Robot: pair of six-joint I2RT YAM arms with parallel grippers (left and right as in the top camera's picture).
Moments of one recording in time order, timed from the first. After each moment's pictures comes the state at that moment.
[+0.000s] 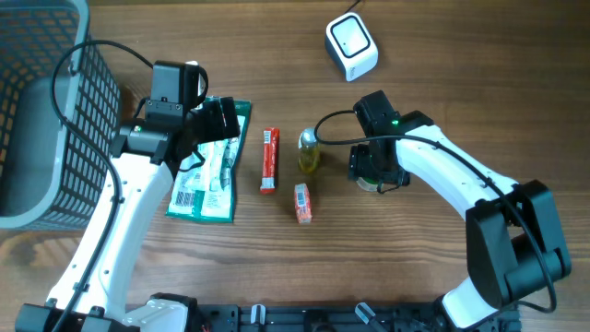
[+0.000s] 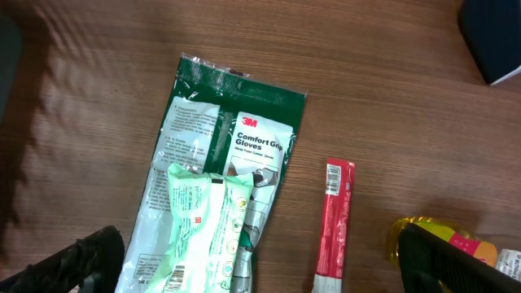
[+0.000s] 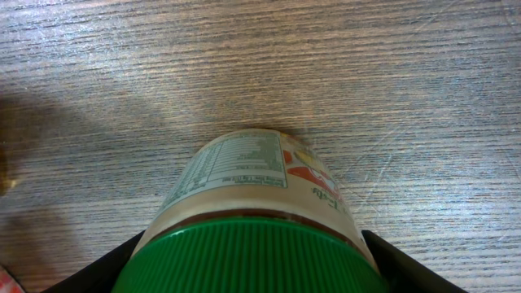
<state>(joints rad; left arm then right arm) -0.18 1.40 1.20 -0.78 -0.07 -0.32 0.40 1.77 1.11 -0.83 0.03 0.52</state>
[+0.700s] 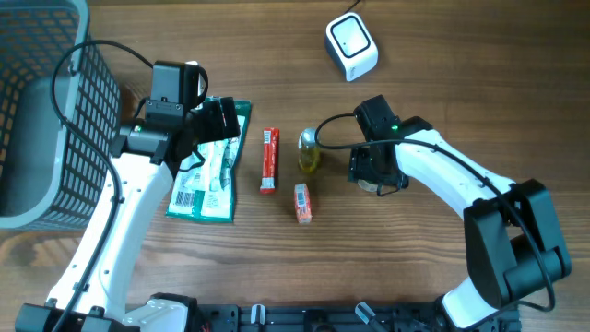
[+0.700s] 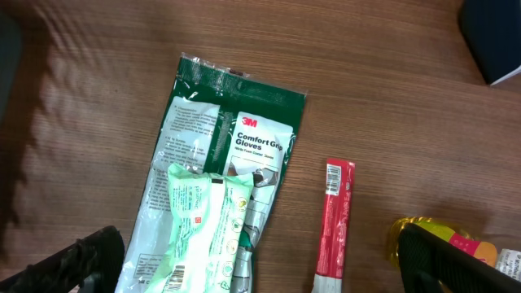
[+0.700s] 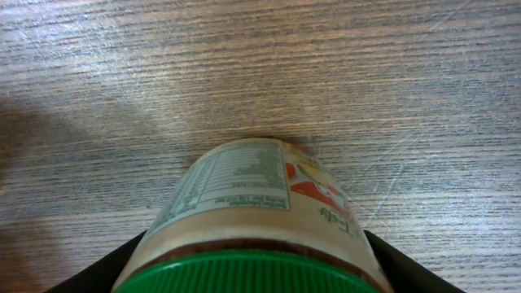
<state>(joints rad) -0.18 1.40 1.20 -0.78 -0.07 -0.32 0.40 1.77 1.06 -0.77 0.03 0.52</state>
